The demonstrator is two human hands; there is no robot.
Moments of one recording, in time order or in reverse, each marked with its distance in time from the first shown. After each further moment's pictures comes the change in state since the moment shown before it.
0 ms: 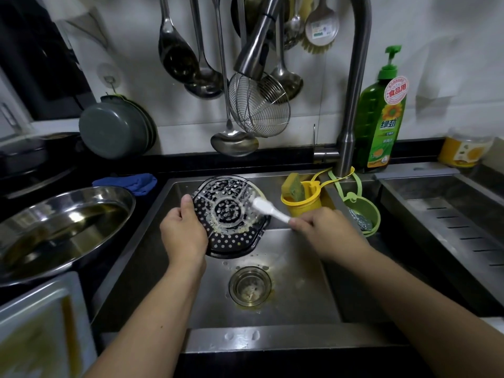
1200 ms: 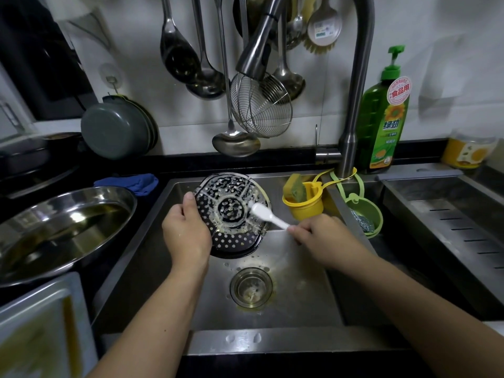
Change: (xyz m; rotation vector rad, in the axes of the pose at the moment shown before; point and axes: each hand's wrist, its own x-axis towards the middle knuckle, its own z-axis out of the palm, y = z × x) left_hand -0.004 0.007 0.000 0.072 0.022 0.093; right_hand -0.003 -0.002 0.006 0.011 -0.062 -0.006
